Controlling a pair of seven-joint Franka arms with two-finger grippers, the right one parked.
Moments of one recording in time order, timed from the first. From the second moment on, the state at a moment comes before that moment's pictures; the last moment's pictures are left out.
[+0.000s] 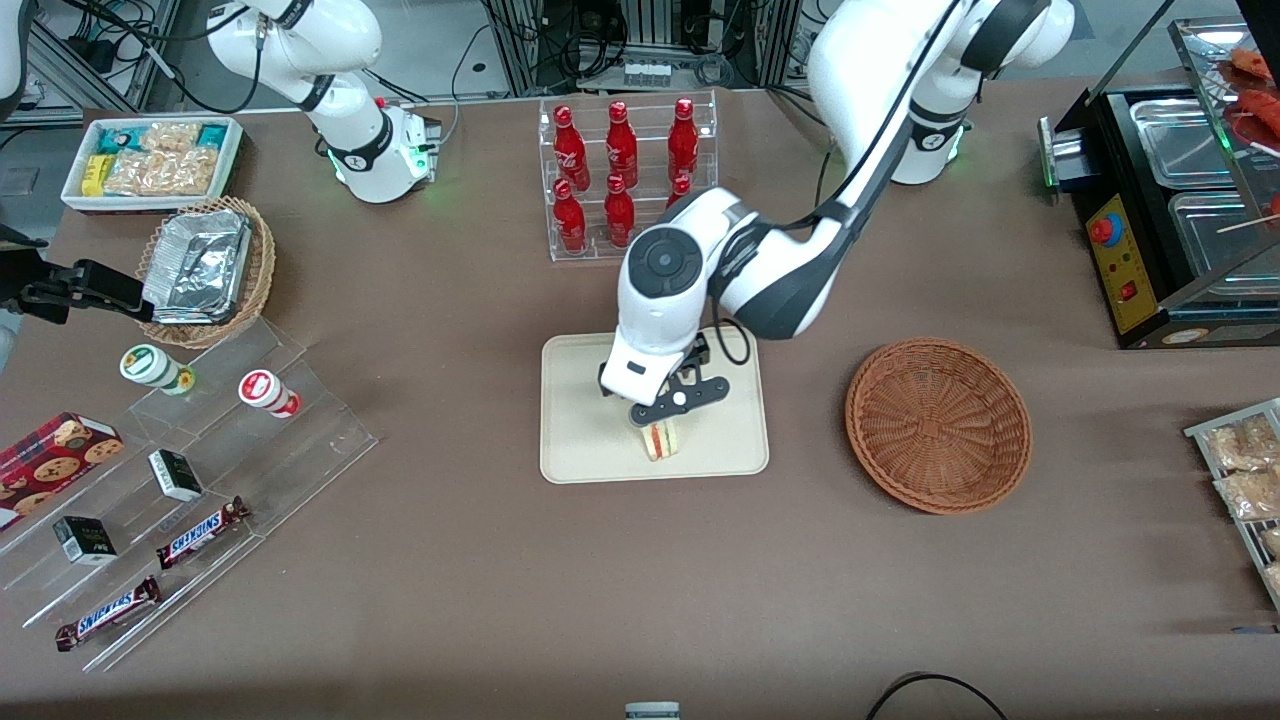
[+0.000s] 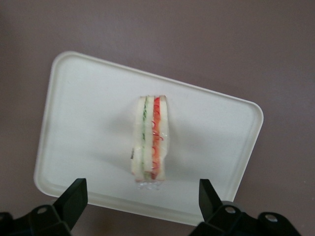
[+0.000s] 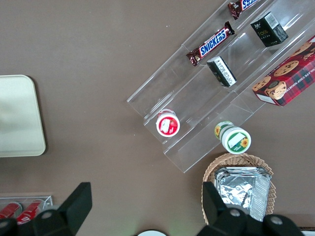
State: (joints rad) arm -0.64 0.63 -0.11 -1.29 0.01 1.93 -1.00
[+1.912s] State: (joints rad) arm 0.04 0.03 -0.16 -1.61 0.00 1.49 0.01
